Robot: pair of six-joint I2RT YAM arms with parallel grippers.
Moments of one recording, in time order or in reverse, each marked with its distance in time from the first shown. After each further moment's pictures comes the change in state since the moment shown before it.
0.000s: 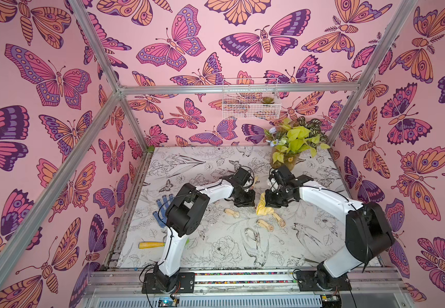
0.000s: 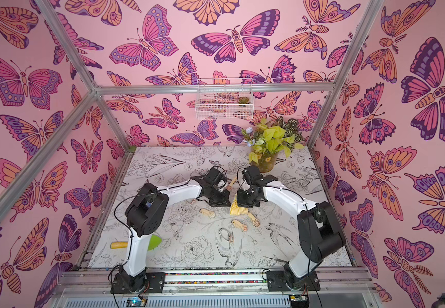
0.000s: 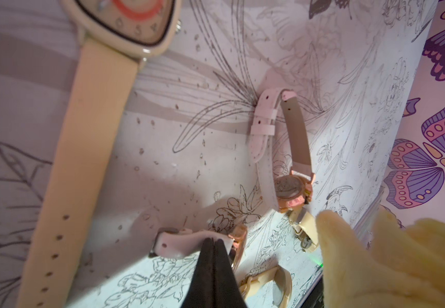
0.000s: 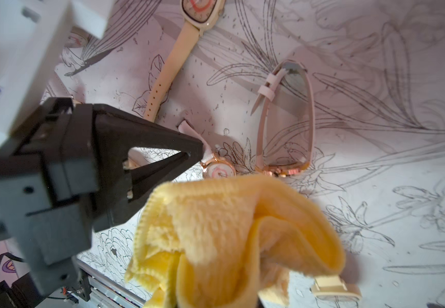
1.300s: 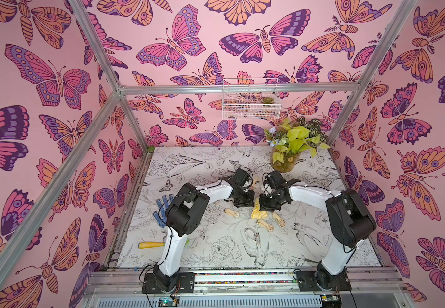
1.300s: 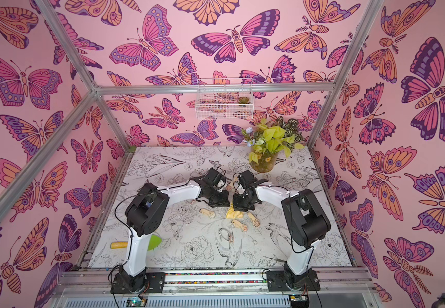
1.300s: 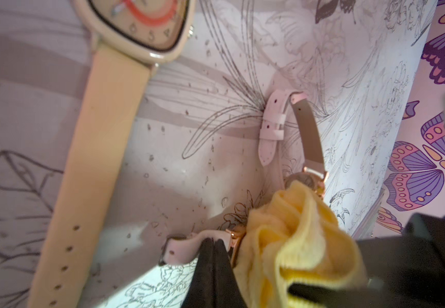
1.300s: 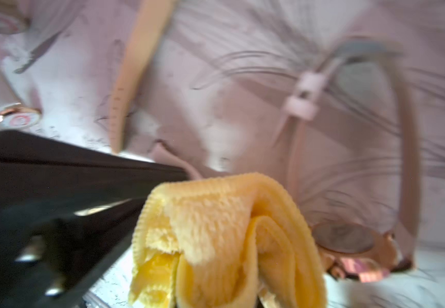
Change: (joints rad) left arm 0.006 0.001 -0.021 0.035 0.003 0.000; right arm -0.013 0.148 -0.063 0.142 -0.014 0.018
